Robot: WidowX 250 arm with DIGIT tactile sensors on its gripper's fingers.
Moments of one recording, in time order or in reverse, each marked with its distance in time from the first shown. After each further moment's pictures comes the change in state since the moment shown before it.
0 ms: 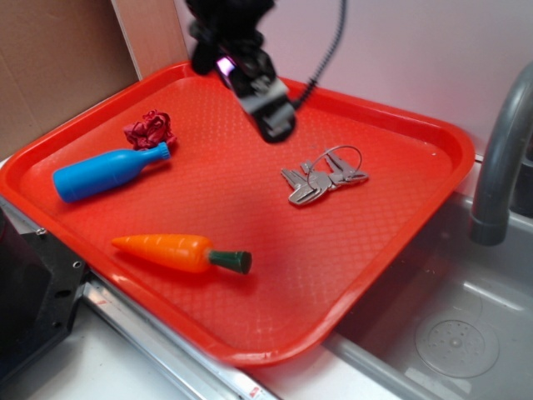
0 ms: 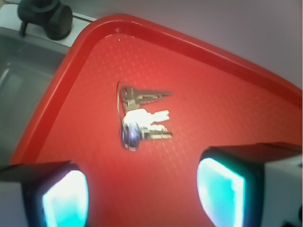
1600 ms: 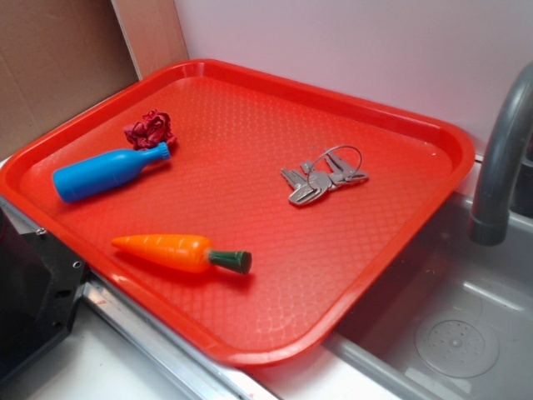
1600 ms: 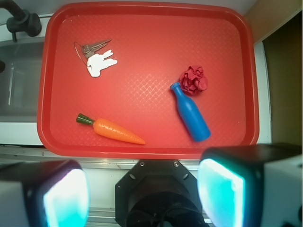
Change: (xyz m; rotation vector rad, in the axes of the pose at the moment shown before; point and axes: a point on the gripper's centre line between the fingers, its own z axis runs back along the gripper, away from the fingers) arm -0.104 0.043 0.170 -0.017 0.128 0.368
